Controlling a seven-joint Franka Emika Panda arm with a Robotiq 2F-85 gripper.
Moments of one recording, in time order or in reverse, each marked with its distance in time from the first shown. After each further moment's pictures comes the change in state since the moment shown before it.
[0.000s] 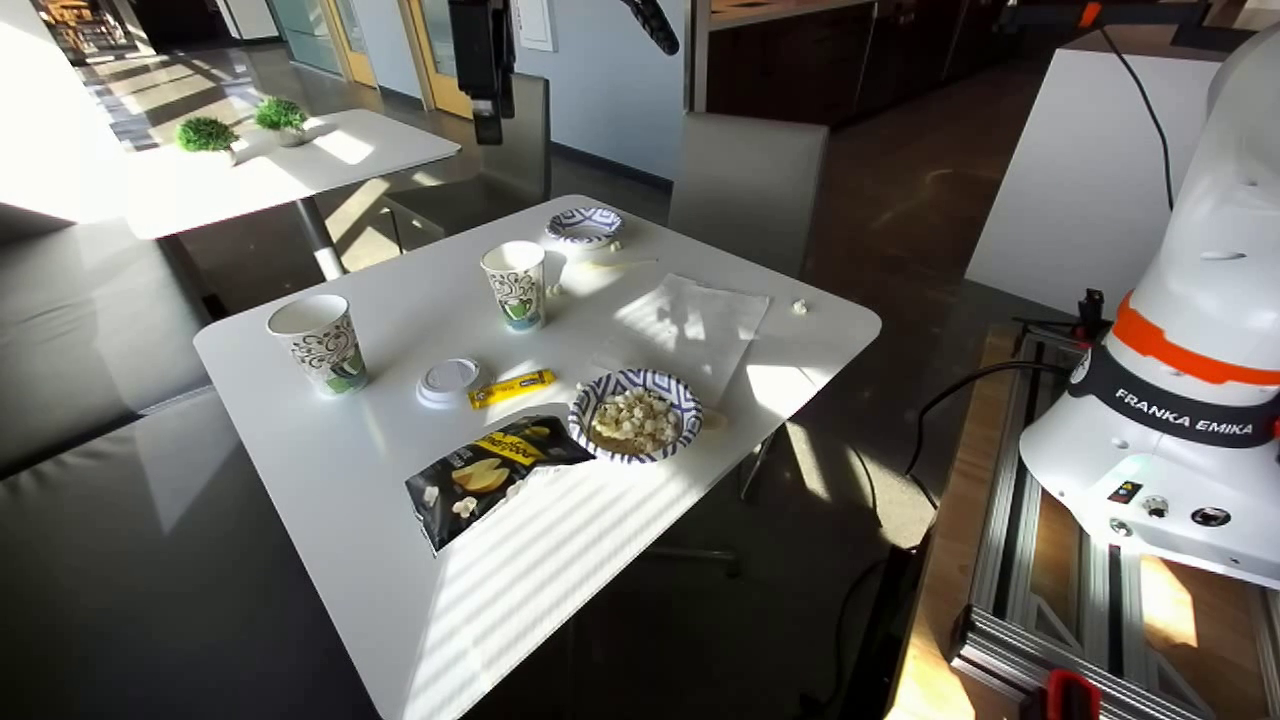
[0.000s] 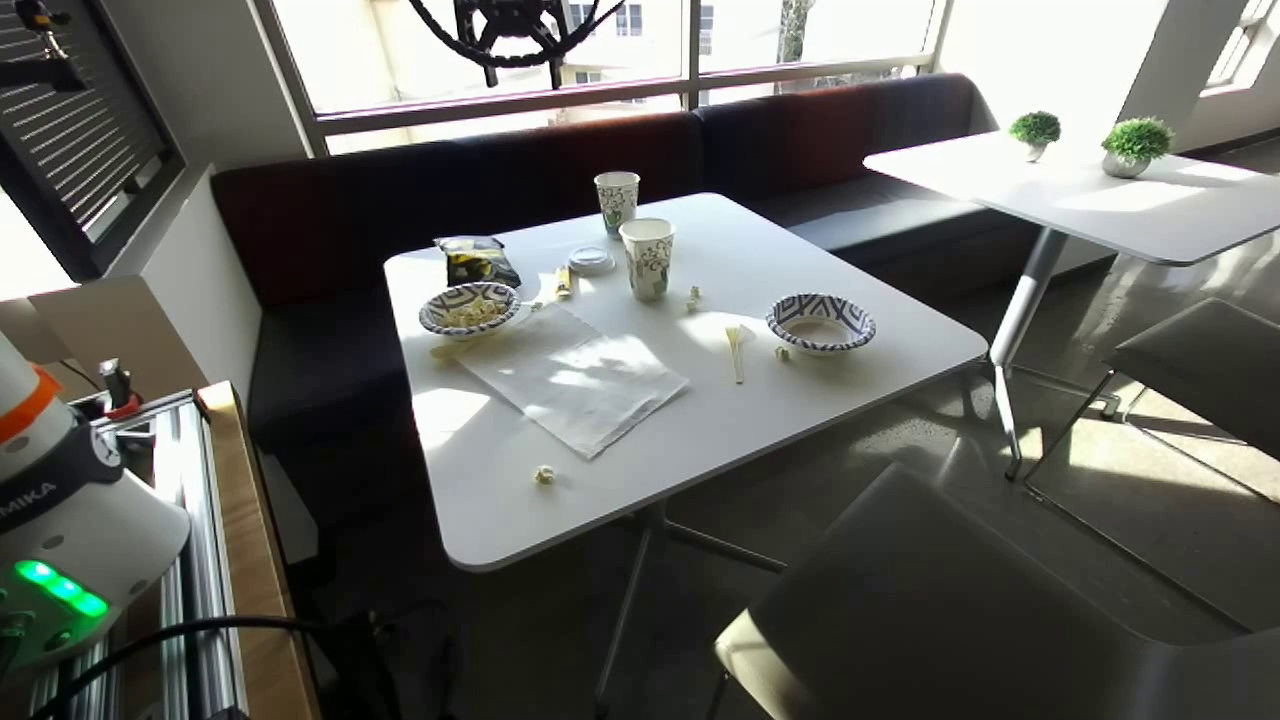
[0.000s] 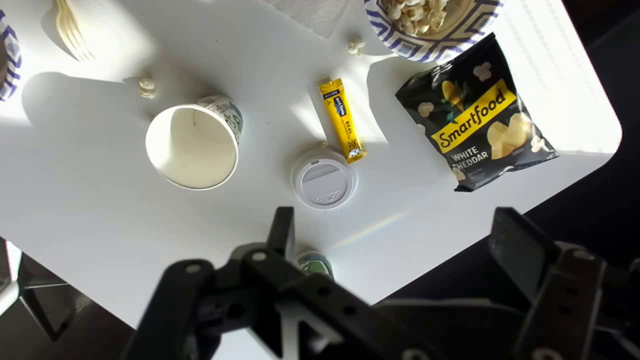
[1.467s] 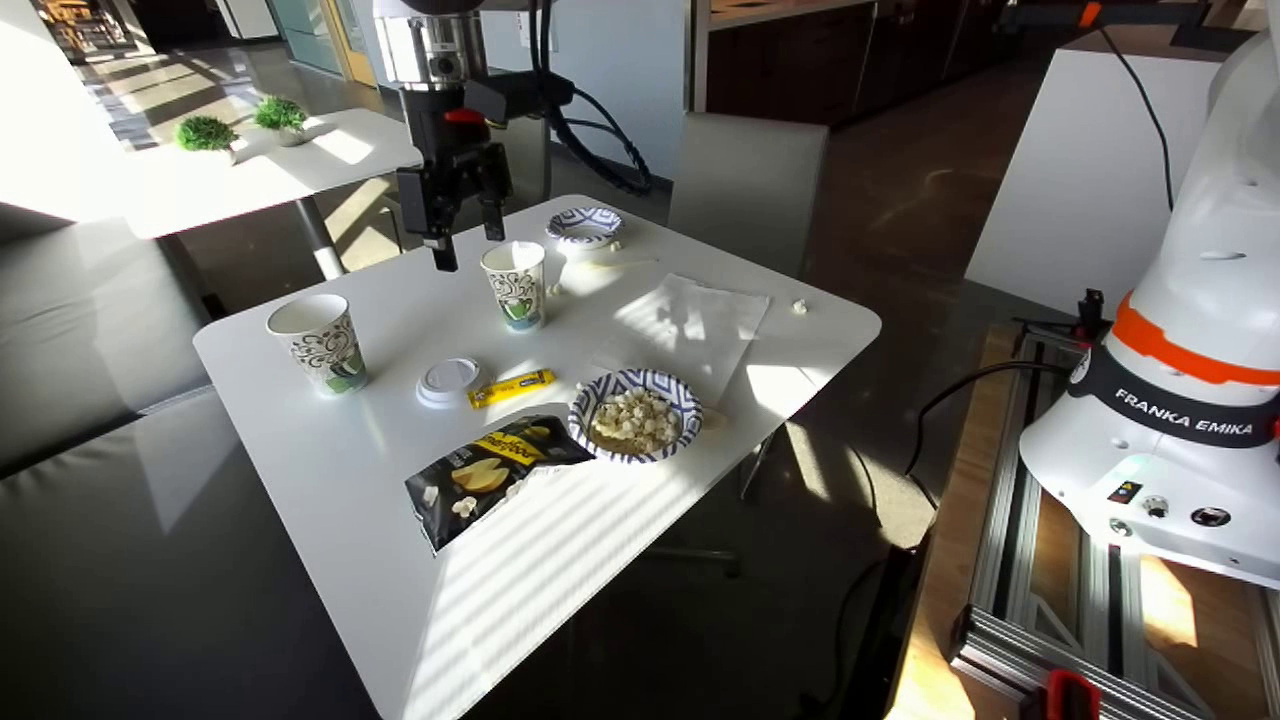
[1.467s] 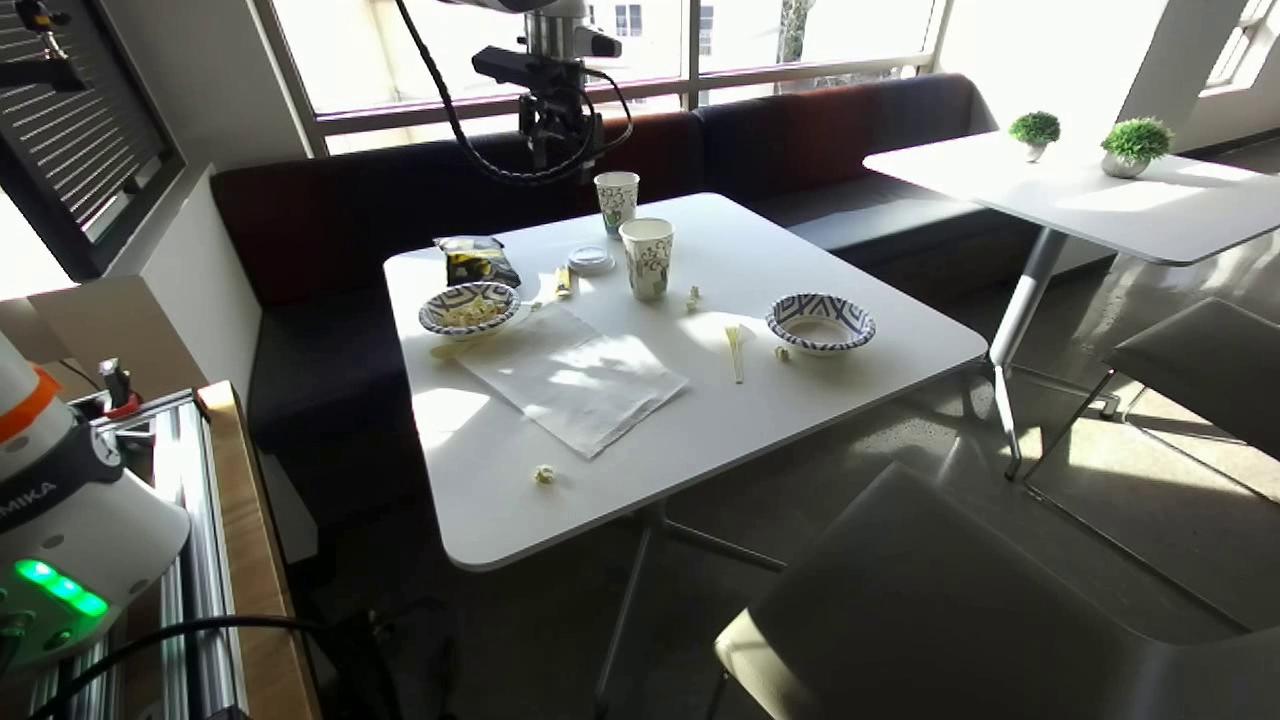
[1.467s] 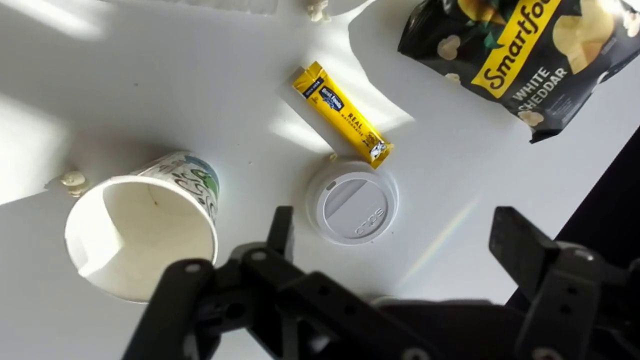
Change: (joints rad) arm -0.003 0.360 0.005 0.180 0.026 0.089 0.376
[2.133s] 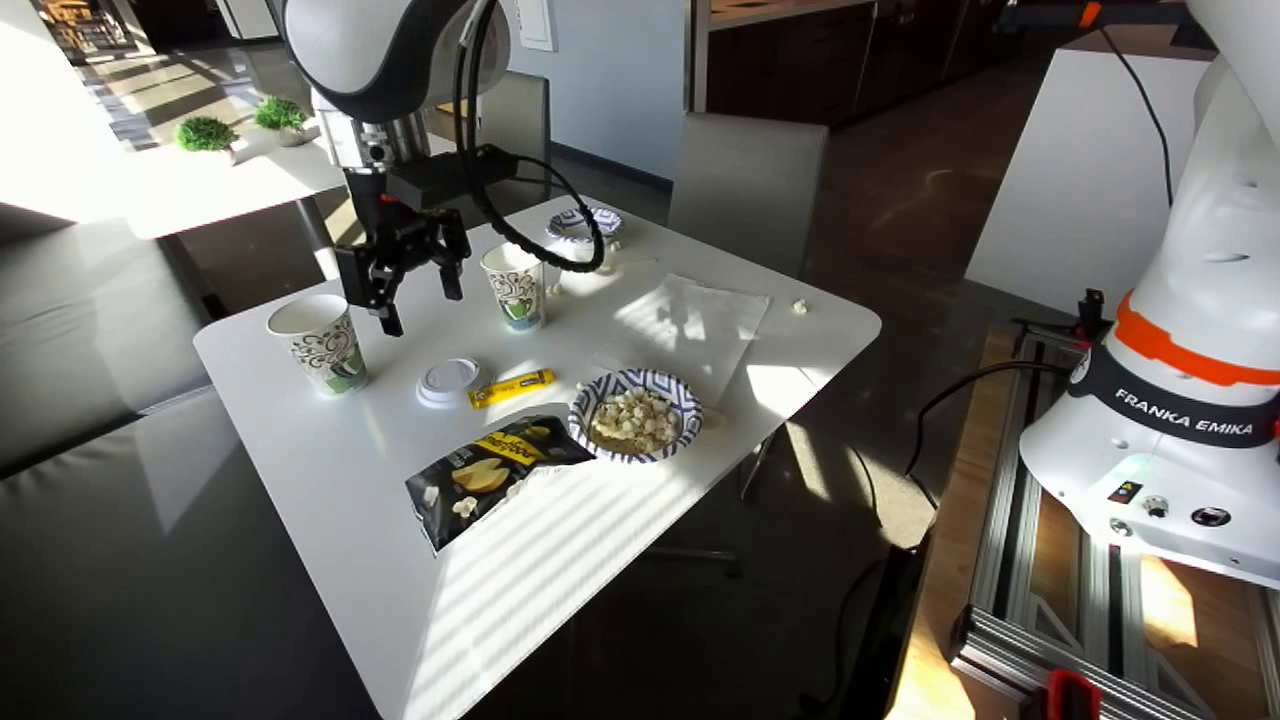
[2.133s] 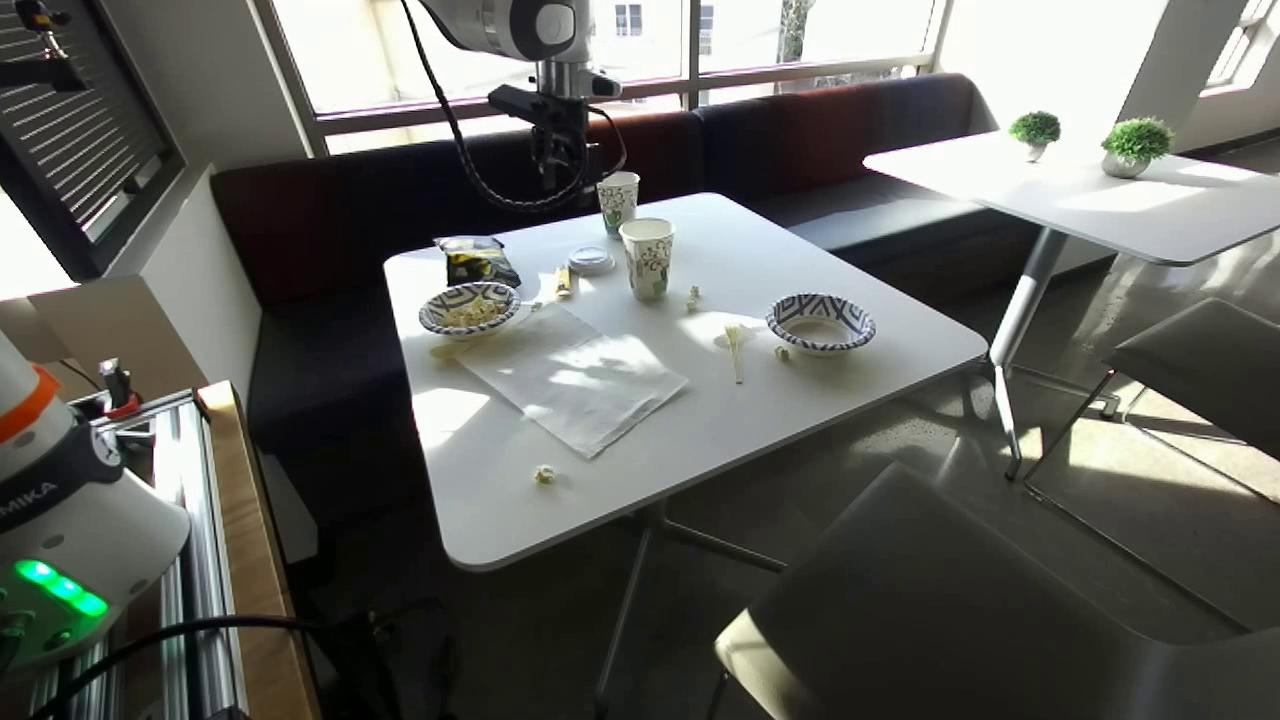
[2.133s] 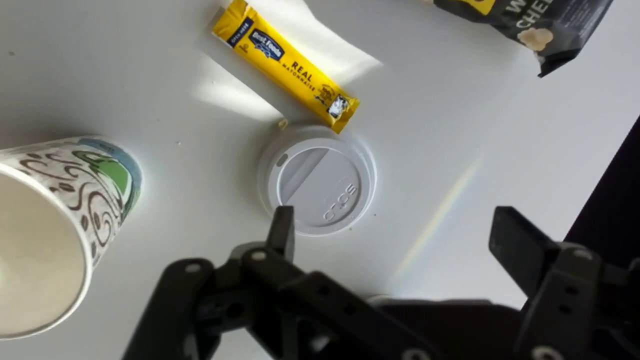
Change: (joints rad) arm 0.087 0.244 -0.016 0.243 -0.033 0.000 0.192
